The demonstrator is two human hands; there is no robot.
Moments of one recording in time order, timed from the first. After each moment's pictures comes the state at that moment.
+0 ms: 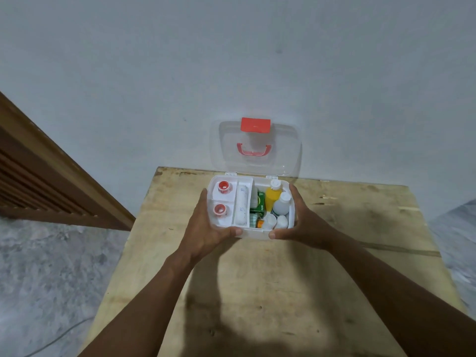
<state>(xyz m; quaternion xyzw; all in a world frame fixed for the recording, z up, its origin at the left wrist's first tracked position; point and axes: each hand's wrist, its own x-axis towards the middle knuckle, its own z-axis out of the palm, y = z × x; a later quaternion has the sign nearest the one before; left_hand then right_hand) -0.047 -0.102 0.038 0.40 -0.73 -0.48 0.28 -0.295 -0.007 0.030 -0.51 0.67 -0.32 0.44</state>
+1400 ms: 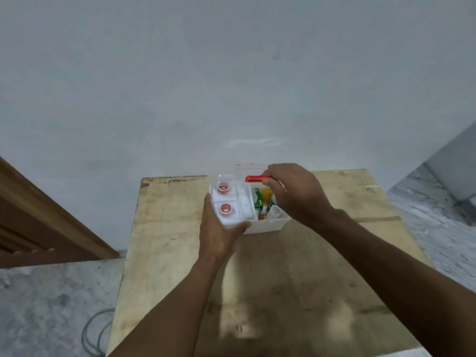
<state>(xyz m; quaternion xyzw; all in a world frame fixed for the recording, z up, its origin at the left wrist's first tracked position) -0.043 -0.100 0.018 0.40 -0.67 -0.53 0.34 -0.197 -0.025 0.139 -0.61 0.77 -0.20 -0.05</state>
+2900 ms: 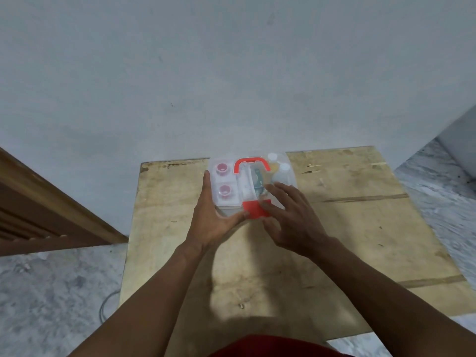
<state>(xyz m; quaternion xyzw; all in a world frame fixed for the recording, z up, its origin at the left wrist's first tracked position) -0.019 -0.100 0.032 0.32 -0.75 -0.50 0.29 -0.183 0.033 0.034 -0.65 0.74 -0.15 -0.11</state>
